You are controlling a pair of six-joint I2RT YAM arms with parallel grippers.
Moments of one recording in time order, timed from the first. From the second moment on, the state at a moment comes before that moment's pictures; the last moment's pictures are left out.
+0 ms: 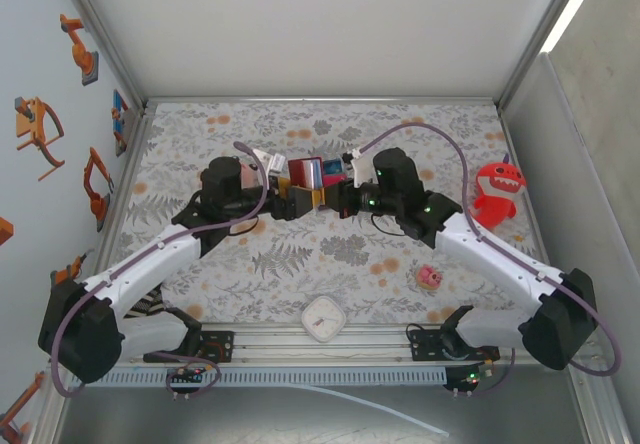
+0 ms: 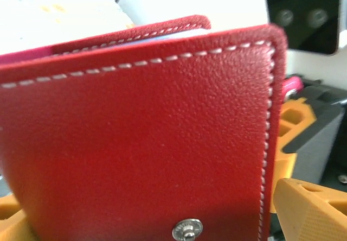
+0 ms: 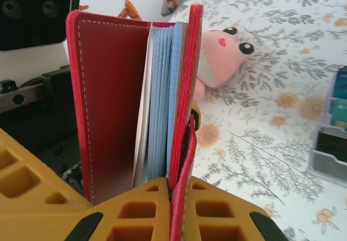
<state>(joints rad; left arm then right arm) -0.62 1.20 0.78 0.10 0.62 -0.49 0.73 1.24 1.01 -0.24 -0.38 0.43</state>
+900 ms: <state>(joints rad) -0.65 1.23 0.79 0.03 0.45 -0.44 0.80 1.24 1.17 -0.51 -0.10 0.37</state>
